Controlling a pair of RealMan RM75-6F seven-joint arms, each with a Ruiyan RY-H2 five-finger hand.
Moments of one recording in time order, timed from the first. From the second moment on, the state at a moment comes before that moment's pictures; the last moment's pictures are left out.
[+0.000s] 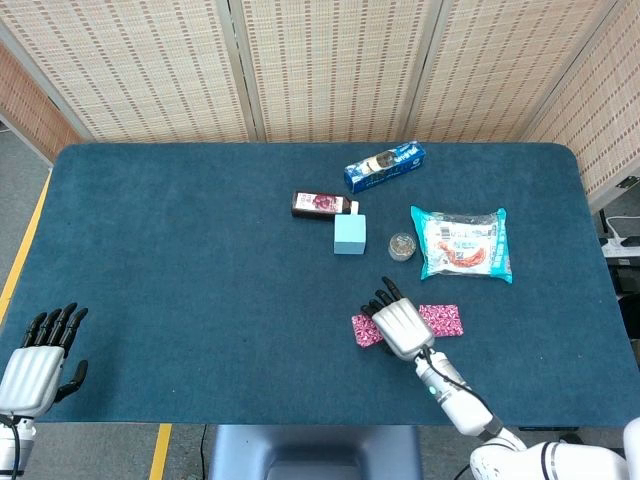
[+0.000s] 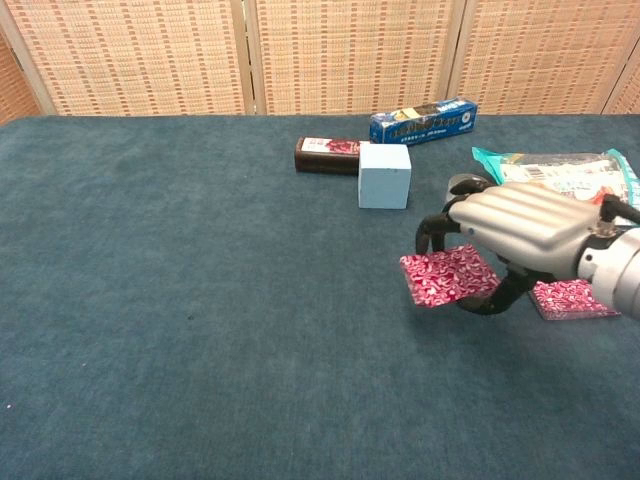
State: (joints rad) left arm -0.11 -1.10 0.00 -1.71 1.45 1.40 0.22; right arm 0.57 -1.56 0.08 -1.62 -1.26 1.03 -0.69
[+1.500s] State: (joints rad) left arm -0.12 -1.11 0.02 -1.73 1.46 1.38 0.28; right arm 0.53 -1.29 -0.06 -1.55 -1.19 0.96 -0.58
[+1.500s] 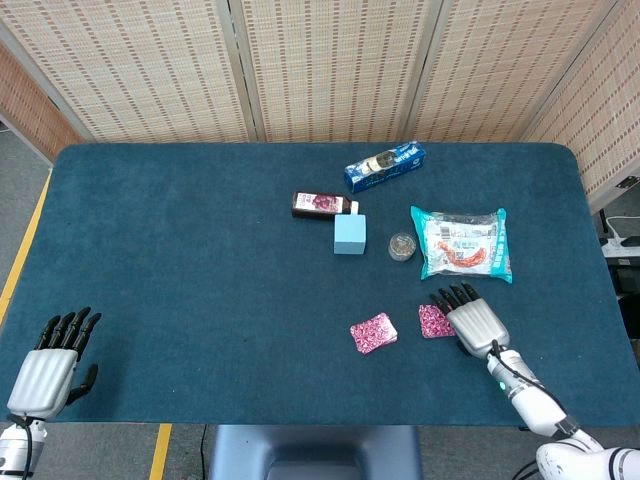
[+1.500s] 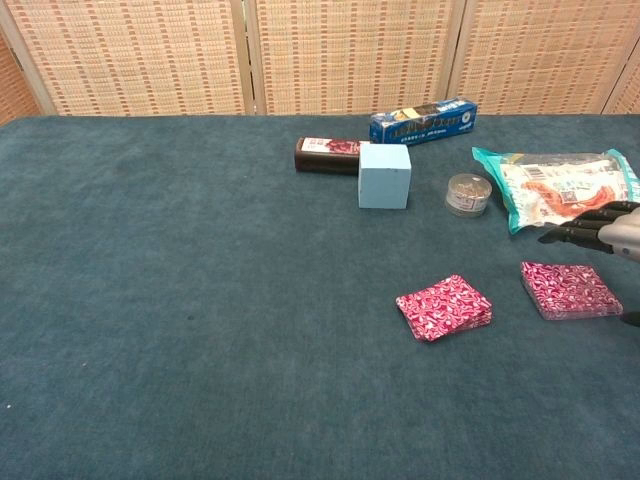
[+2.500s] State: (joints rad) left arm -0.12 -1.11 0.02 -1.72 1.44 1.36 0.28; right arm 0.54 -1.36 -0.03 -1.50 -1.17 0.94 -0.57
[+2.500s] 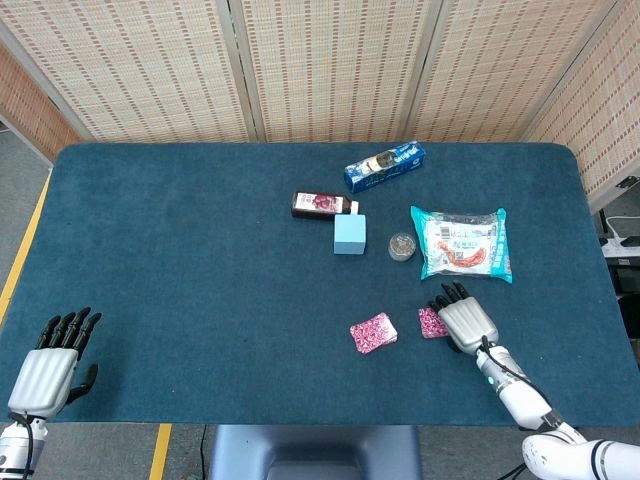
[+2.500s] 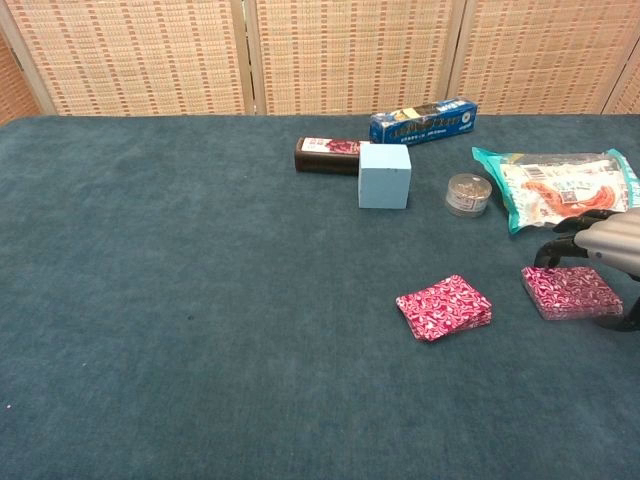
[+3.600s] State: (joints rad) left arm -0.13 -1.12 0.02 -1.72 1.44 1.35 0.29; right arm 0.53 -1.40 -0.01 -1.49 -1.18 1.02 -0.60
